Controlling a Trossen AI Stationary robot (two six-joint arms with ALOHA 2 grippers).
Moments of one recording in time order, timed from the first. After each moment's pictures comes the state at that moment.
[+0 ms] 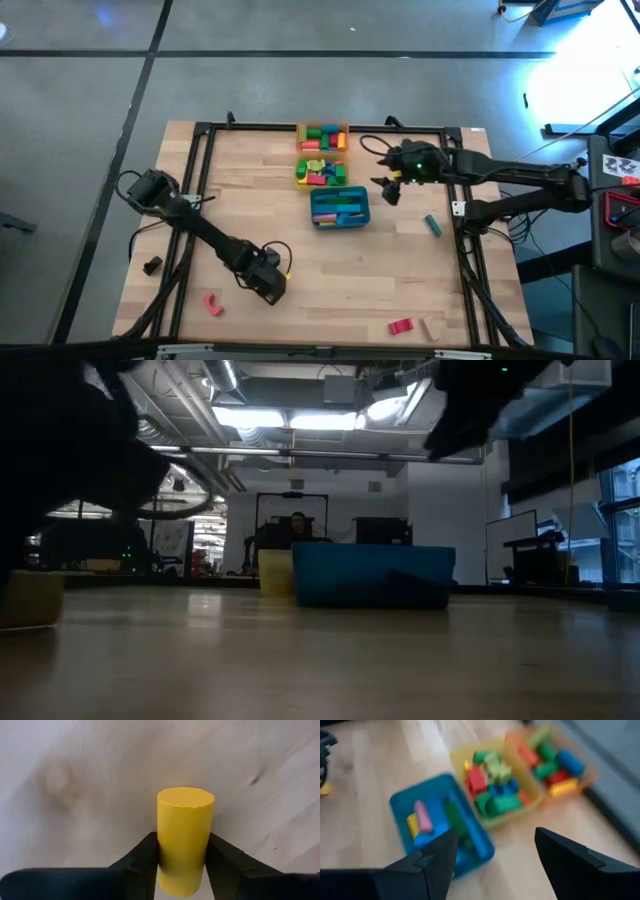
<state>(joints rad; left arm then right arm) -0.54 1.77 1.01 -0.58 0.07 -1.43 -0.18 1.10 0.97 -0.54 0.15 0.11</state>
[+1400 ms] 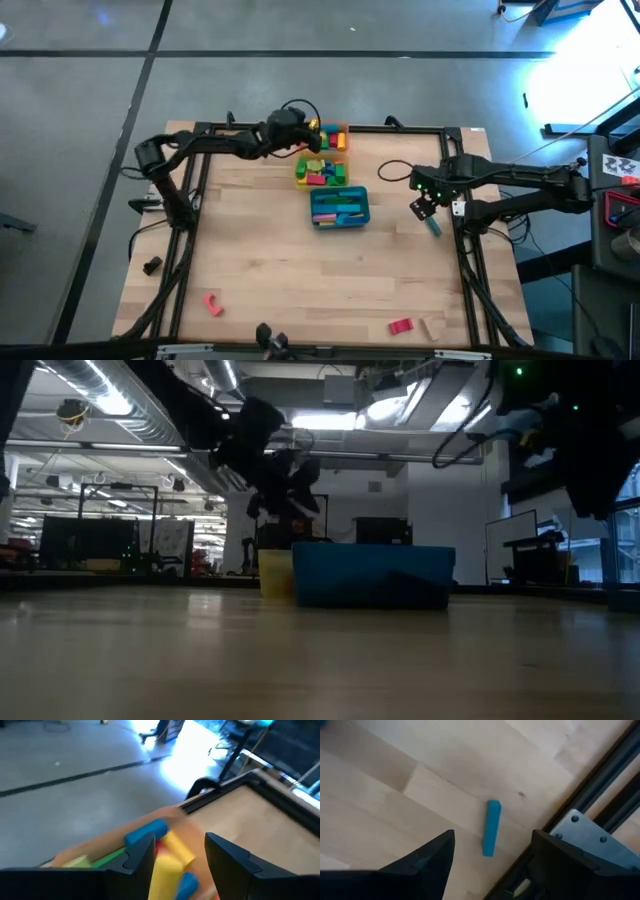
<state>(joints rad) 0.52 1.71 1.01 0.31 -0.21 -0.36 -0.18 1.08 0.90 -1.36 0.01 0.81</state>
